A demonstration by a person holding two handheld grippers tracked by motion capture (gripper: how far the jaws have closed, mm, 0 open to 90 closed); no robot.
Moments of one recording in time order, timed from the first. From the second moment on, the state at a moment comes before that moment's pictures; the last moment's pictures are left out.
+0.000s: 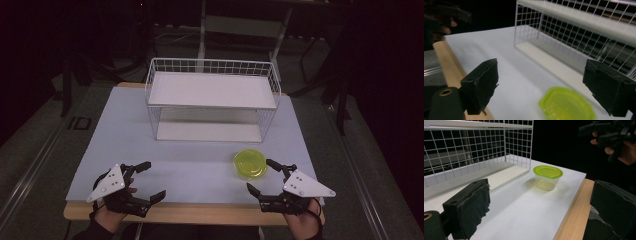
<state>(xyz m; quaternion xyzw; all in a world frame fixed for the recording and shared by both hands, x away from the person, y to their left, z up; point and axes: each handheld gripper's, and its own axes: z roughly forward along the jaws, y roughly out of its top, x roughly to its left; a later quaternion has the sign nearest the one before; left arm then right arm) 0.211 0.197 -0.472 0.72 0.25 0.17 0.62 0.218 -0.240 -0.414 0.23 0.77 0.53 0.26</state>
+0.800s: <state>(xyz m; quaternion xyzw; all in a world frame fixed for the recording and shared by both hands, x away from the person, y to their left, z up) 0.212 0.198 -0.473 0.72 0.26 0.17 0.62 0.281 -0.265 -0.419 0.34 0.78 0.45 0.27</state>
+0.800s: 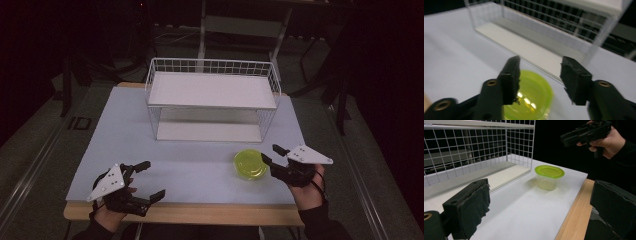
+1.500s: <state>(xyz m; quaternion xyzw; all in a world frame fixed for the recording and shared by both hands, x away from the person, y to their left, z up) 0.213 0.198 -0.474 0.72 0.26 0.17 0.62 0.331 -0.291 -0.475 0.44 0.79 0.35 0.25</state>
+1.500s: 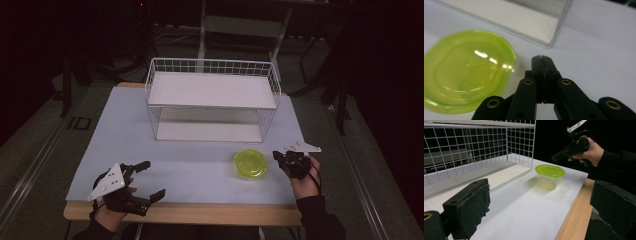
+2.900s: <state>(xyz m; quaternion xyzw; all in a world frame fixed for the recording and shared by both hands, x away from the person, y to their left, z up) 0.214 0.198 -0.473 0.72 0.26 0.17 0.62 0.346 -0.199 -0.521 0.42 0.84 0.32 0.13</state>
